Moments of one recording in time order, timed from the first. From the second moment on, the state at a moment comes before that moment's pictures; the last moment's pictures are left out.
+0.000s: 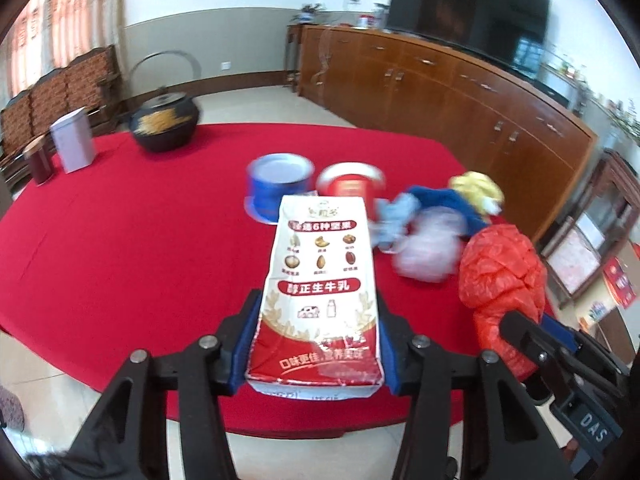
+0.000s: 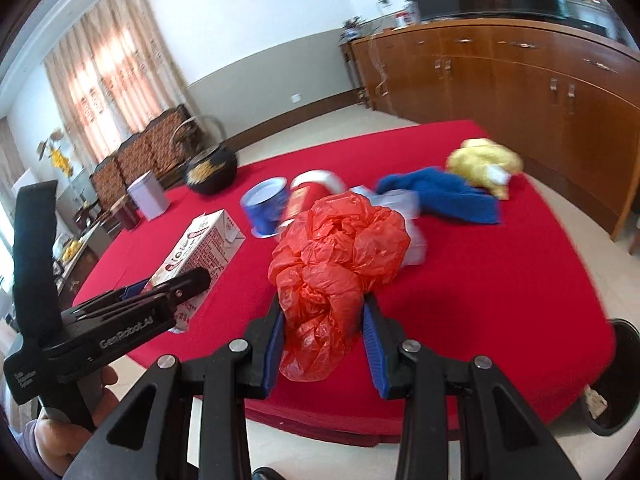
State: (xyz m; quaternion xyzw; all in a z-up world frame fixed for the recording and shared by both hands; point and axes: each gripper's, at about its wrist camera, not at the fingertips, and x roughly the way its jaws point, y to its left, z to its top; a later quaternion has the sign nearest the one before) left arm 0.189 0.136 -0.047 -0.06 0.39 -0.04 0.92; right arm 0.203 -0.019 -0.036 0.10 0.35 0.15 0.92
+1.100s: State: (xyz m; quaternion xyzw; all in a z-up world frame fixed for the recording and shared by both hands) left arm 0.181 -0.280 -0.121 0.05 0.48 -0.32 0.82; right arm 0.100 -0.447 -0.108 0.24 0.37 -0.17 0.88
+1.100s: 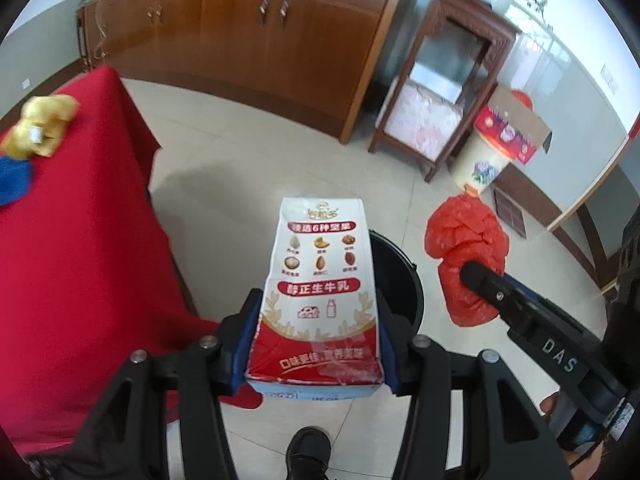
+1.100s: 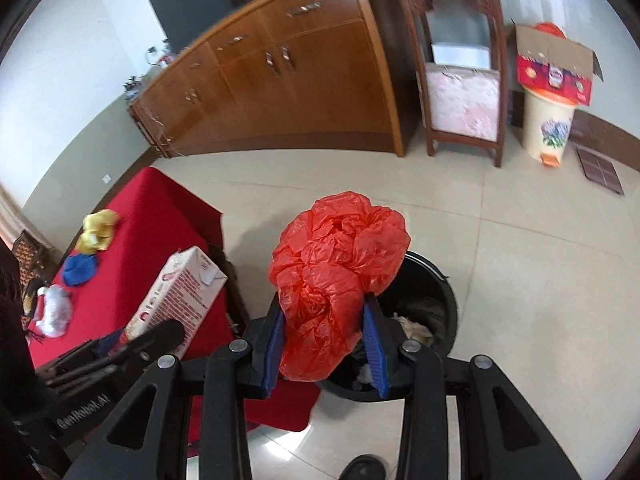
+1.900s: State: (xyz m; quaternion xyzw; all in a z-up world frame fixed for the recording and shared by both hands) left arm 0.202 -0.327 -0.158 0.06 0.53 -0.31 0.79; right arm 0.144 -0.526 -0.162 0.27 0.42 -0.22 0.84
